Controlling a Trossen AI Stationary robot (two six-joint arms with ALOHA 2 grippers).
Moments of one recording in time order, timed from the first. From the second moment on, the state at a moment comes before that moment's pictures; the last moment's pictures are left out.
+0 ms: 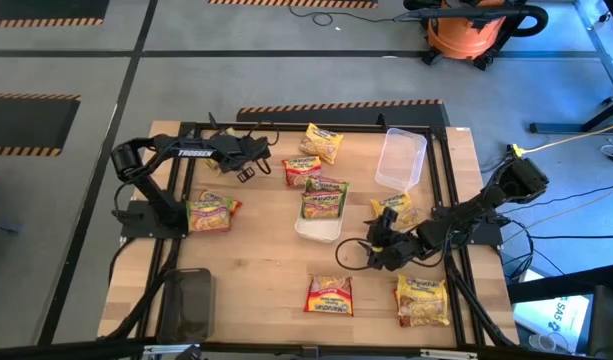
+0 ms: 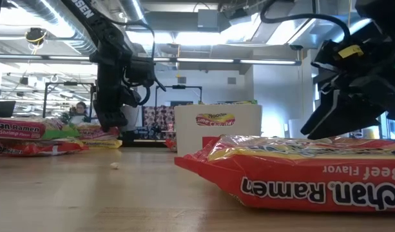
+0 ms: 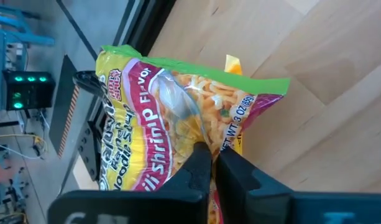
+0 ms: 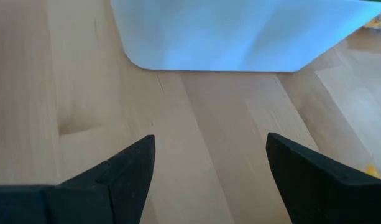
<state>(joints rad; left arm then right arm) 0.54 1.63 0.89 -0.73 -0.65 -0.15 0.51 1.44 0.49 -0.05 0.66 0.56</state>
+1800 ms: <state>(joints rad) 0.40 1.49 0.94 -0.75 0.00 -0.23 0.51 1.44 0.49 -0.05 0.57 0.57</state>
